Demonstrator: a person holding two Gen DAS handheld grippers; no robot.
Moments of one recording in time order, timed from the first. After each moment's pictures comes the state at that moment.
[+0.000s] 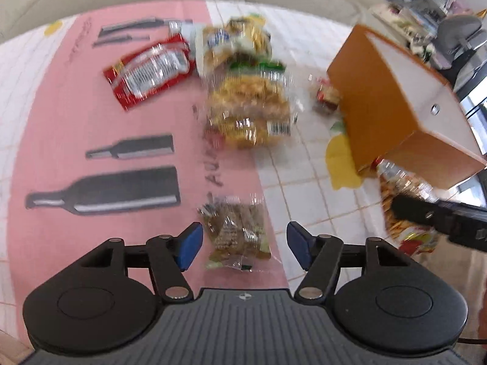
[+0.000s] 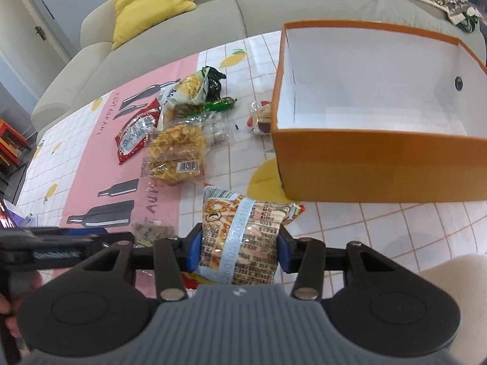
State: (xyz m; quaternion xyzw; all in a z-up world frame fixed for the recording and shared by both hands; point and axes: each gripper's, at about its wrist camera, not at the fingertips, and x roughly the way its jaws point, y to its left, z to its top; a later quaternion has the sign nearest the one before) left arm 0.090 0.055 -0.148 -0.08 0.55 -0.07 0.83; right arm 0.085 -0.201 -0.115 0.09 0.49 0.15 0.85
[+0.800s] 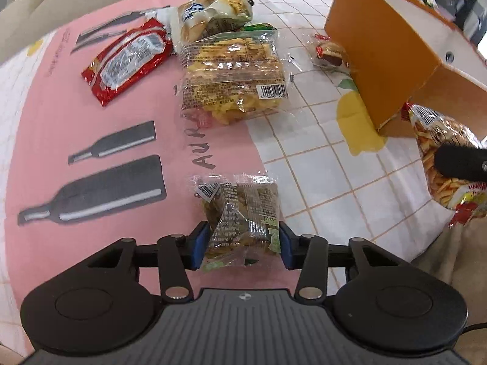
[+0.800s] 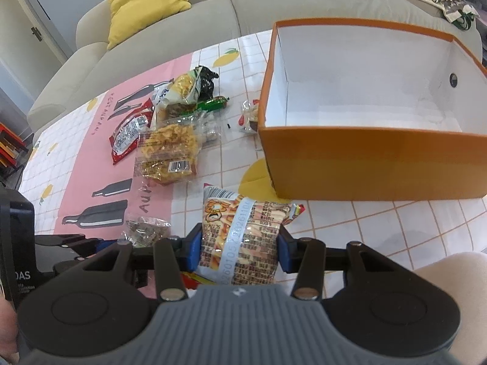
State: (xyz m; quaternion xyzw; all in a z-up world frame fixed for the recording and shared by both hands) left arm 0.094 0.030 -0.177 -0.01 0.57 -0.06 0.82; right arm 0.083 -0.206 -0.112 0.09 0.49 0.14 0.85
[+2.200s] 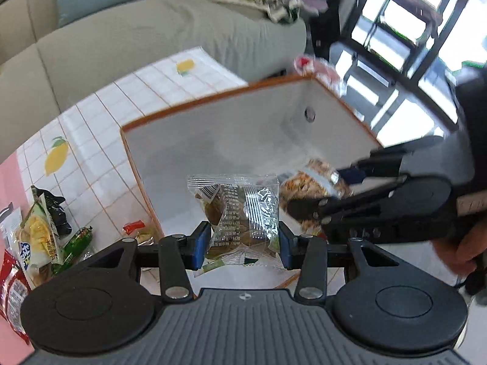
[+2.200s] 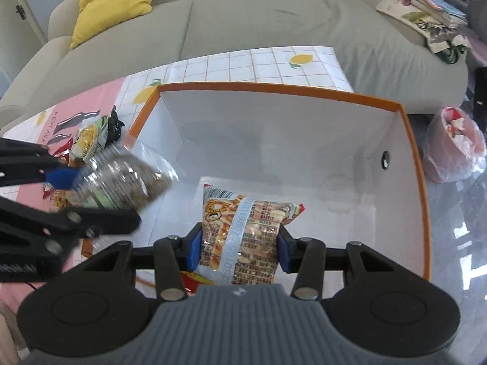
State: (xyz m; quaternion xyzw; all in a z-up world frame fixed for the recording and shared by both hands) left arm 0.221 -0.152 -0.081 0.09 0.50 -0.29 0.81; right arm 0.214 -0.336 -0.091 0.02 0.52 0.12 0.84
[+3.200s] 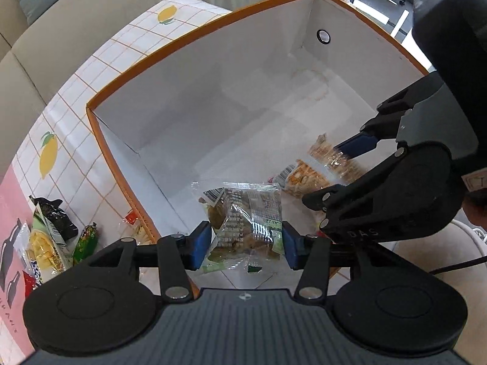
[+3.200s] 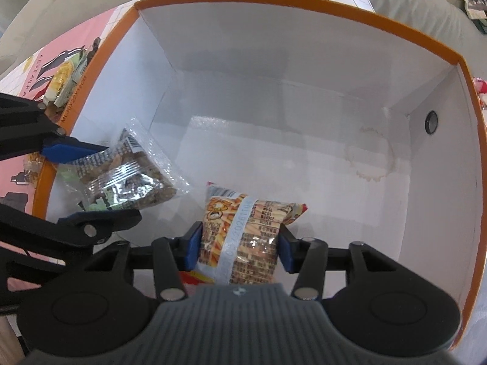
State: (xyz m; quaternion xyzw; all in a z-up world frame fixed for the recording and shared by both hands) left arm 0.240 -0.185 -0.120 0.22 0.57 -0.27 0.74; right arm 0.258 -0.321 -0.159 -0.01 0.62 0.14 0.77
